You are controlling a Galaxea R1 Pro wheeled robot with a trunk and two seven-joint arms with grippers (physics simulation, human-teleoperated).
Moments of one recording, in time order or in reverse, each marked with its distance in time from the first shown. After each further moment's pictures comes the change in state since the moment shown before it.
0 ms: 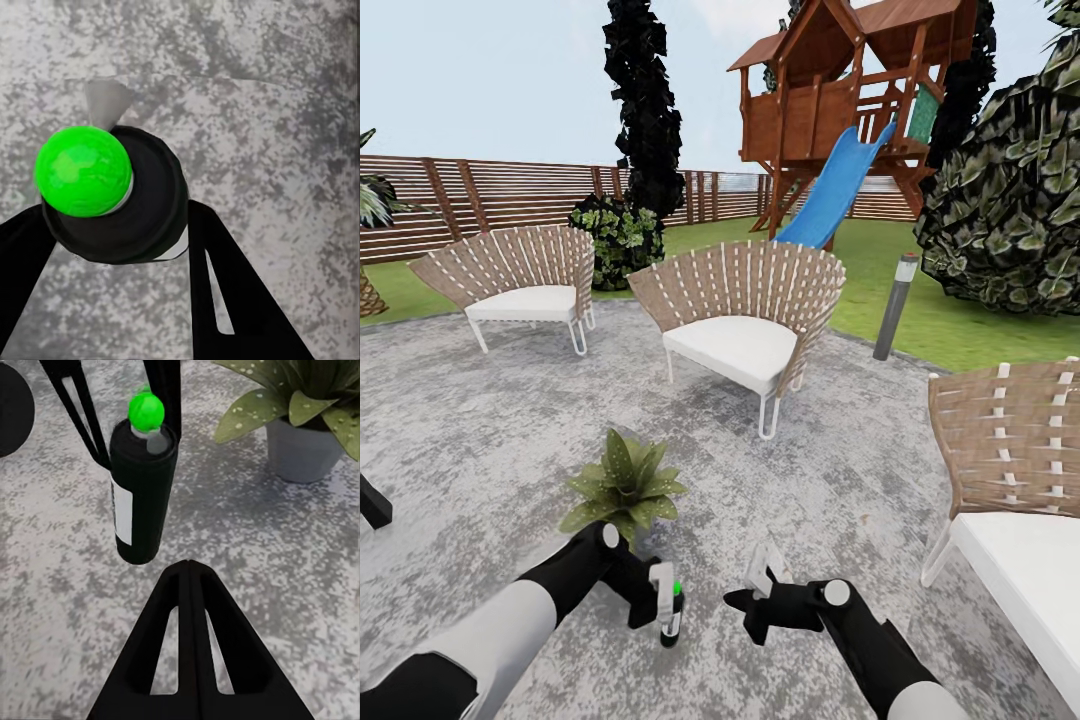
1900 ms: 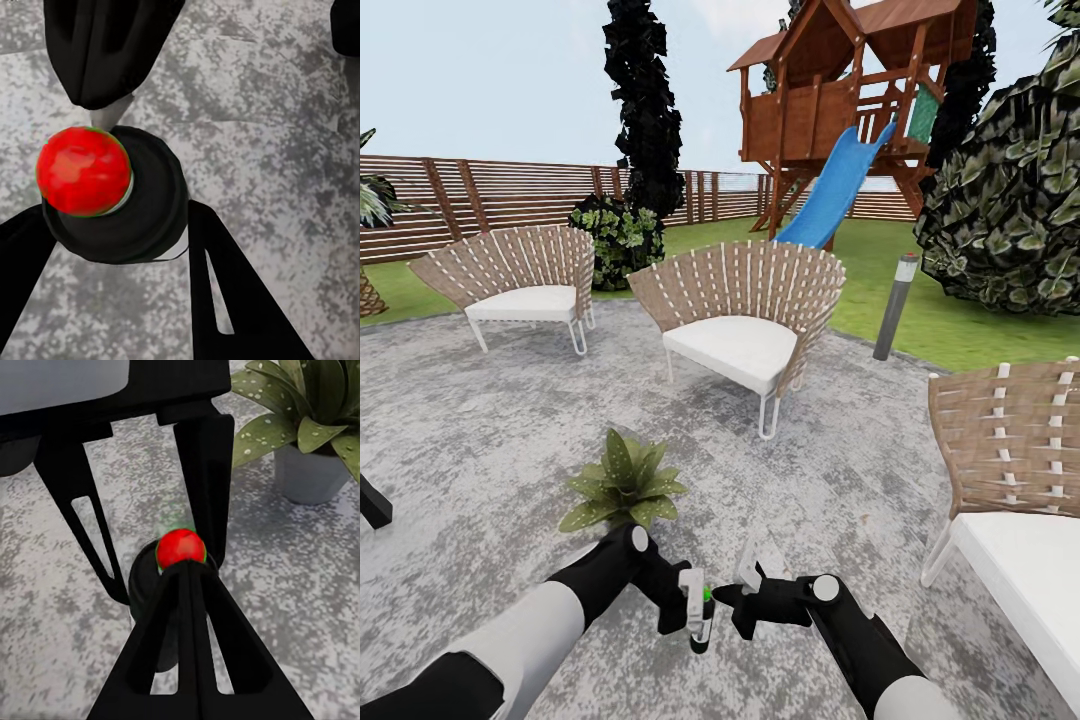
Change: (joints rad) left arm 0.000 -0.086 -0.059 -0.002 0.019 0.001 0.011; right arm -0.012 0.036 0.000 0.003 0.000 -0.001 0.000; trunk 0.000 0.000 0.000
